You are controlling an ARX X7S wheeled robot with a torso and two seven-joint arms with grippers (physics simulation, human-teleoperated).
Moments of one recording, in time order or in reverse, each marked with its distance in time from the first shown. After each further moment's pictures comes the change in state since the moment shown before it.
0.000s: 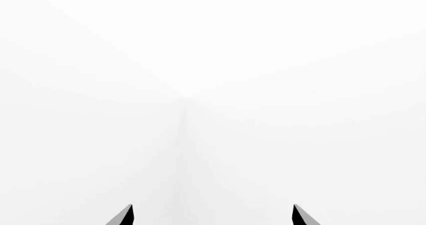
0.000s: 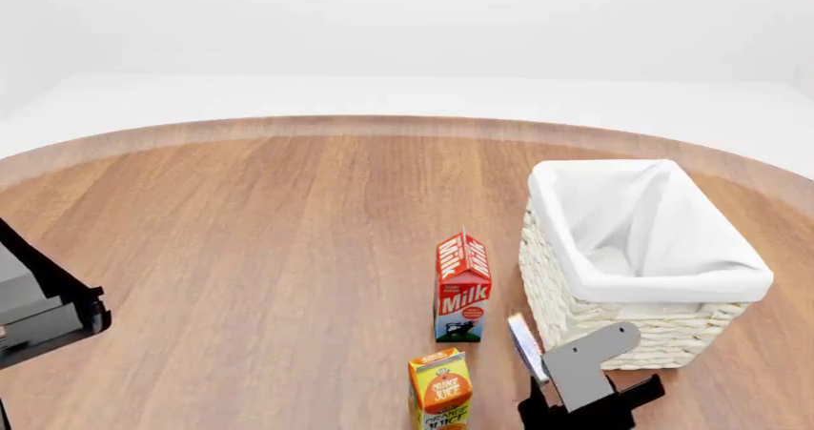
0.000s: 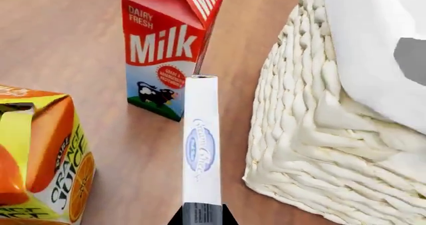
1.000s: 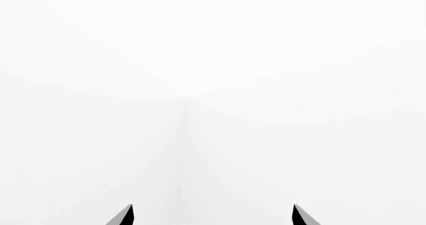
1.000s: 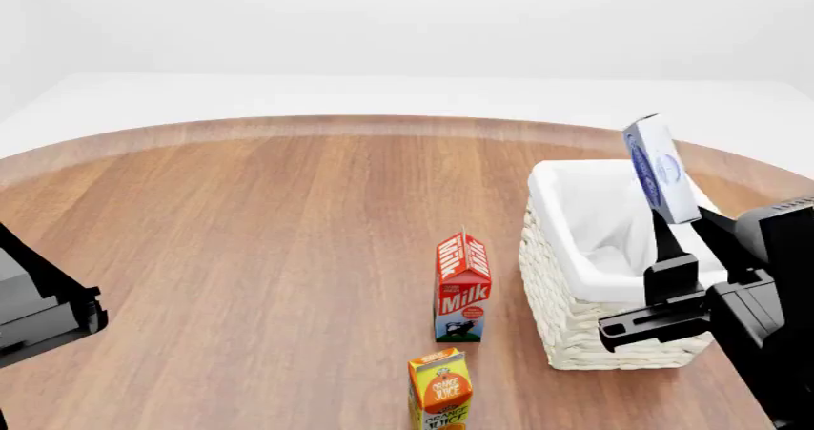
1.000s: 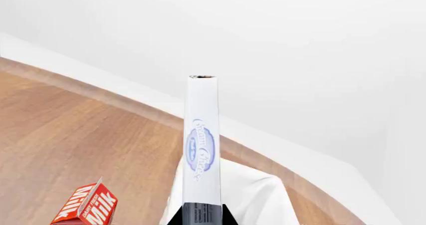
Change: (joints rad) left arm 0.004 -0.009 -0.003 -0.004 -0.007 0.005 -0.011; right arm 0.374 0.435 0.398 -0.500 0.700 0.067 0.400
